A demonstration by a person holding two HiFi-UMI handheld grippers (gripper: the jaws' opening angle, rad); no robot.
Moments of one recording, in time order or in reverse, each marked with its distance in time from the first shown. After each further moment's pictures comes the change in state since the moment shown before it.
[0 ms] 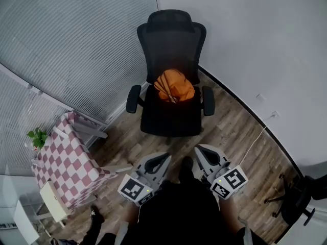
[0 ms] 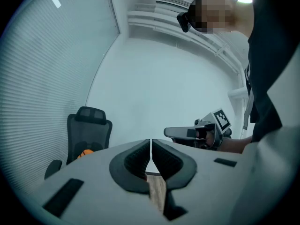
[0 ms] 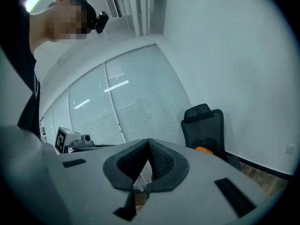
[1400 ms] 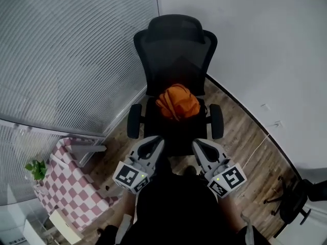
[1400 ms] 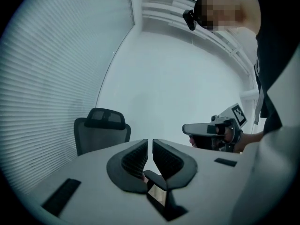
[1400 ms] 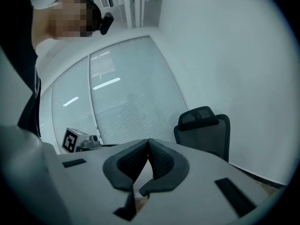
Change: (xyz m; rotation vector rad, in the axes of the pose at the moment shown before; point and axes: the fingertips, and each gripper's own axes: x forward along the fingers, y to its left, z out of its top) left arm 0.112 0.262 0.055 -0.022 0.018 0.026; right arm 0.214 -0.112 0.052 -0.016 0.003 -0.084
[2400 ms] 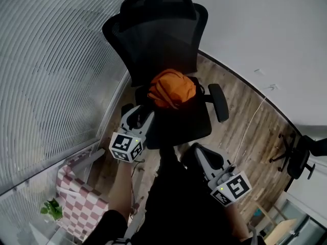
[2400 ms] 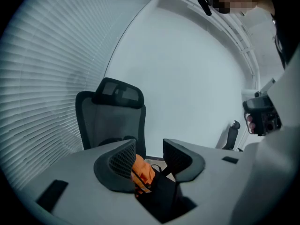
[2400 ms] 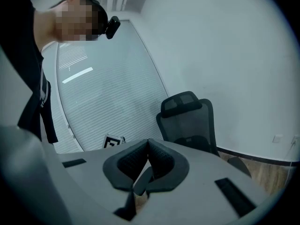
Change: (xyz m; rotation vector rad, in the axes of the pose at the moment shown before) left arm 0.103 0.214 -0.092 -0.063 0.215 -0.085; right arm 0.086 -0.011 -0.043 0.123 0.122 -0.302
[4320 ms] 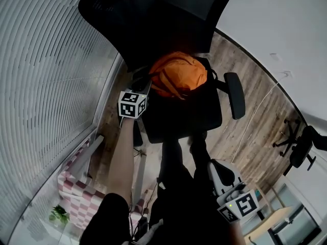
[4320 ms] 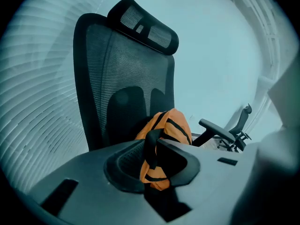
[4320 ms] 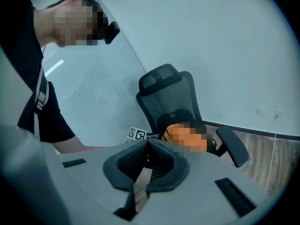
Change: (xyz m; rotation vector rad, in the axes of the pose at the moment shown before) left arm 0.179 0.172 -0.178 -0.045 0.357 0.058; right arm 0.045 -0.066 -0.073 0.205 0.219 -0.190
